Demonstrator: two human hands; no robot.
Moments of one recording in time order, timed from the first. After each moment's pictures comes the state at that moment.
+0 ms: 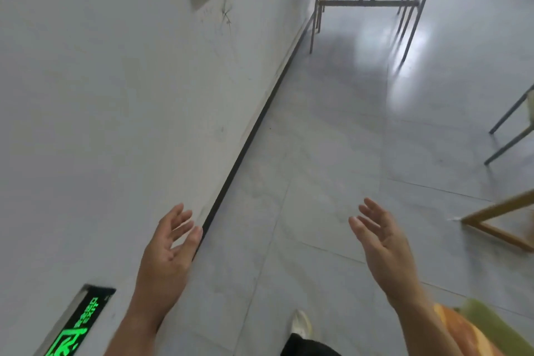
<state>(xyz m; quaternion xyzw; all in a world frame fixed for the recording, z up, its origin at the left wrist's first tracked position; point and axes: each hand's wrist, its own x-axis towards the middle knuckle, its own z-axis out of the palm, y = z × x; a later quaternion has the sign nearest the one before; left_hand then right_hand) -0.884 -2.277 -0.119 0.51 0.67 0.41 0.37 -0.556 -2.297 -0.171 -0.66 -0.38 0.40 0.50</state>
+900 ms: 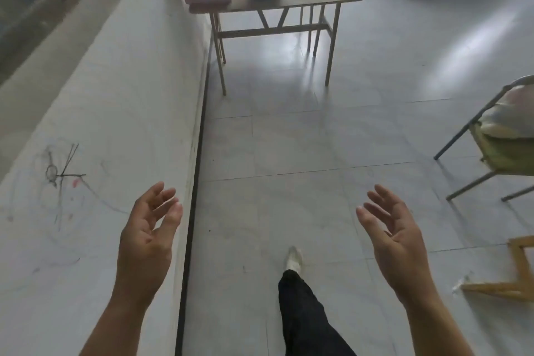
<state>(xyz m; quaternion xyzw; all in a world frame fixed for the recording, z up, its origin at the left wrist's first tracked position) -0.660 -1.410 -0.106 0.58 0.54 0.39 0.47 -0.366 -1.586 -0.135 -0.75 -0.27 0.24 0.55</state>
